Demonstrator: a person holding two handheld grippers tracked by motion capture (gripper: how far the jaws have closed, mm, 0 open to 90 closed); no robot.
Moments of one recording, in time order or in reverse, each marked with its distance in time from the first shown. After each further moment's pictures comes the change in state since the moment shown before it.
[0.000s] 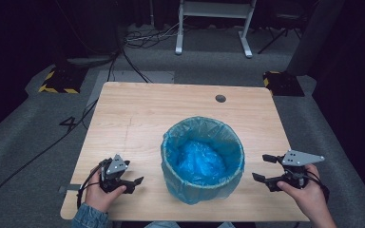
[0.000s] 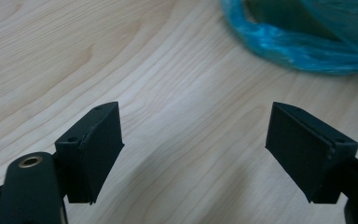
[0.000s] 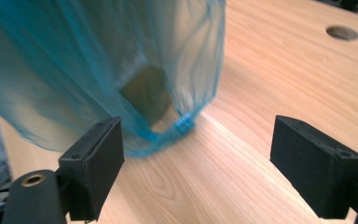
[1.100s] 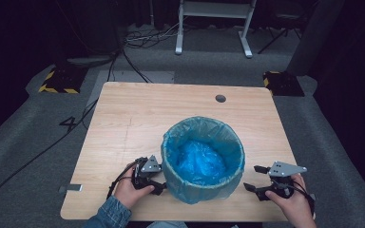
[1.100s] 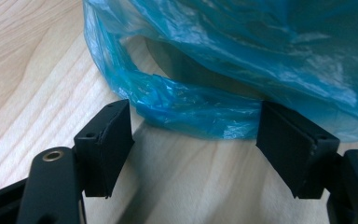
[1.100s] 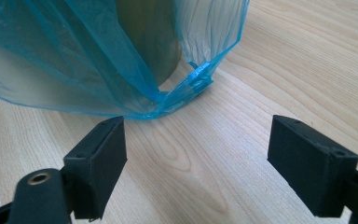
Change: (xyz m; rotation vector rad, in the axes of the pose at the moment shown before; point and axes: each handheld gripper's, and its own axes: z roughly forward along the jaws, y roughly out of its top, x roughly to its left) left arm -0.032 0.039 0.067 0.033 -0.222 0.094; right arm 0.017 -0.034 0.030 0.061 -0.009 0.011
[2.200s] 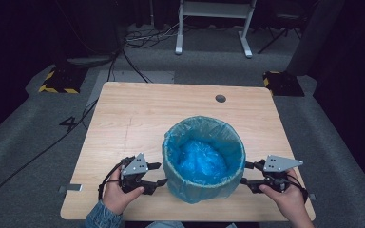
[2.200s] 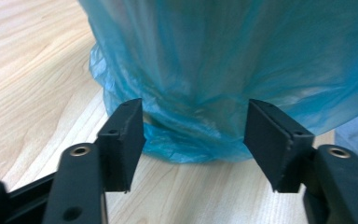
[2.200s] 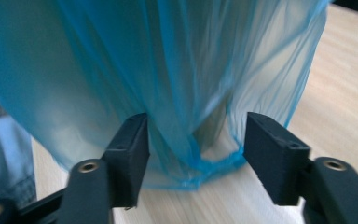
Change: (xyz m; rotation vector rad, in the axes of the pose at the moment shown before) left arm -0.022 0.014 -0.061 -0.172 -0.017 0.037; right arm 0.012 0.041 0.004 -0.139 0.140 -0.089
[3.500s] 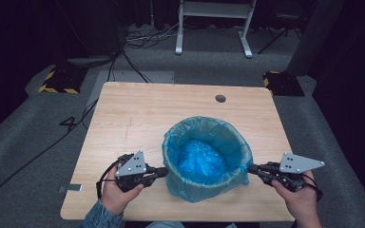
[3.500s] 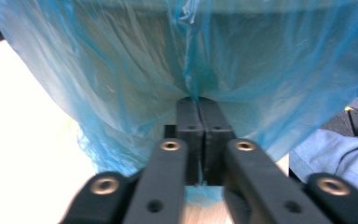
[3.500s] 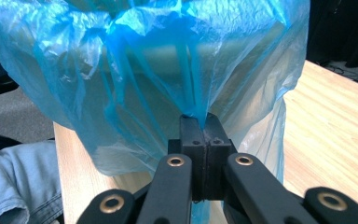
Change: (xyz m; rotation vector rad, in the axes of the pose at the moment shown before) left arm -0.016 0.035 -0.025 -0.117 -0.054 0.078; right arm 0.012 0.030 -0.036 -0.114 -0.001 -0.060
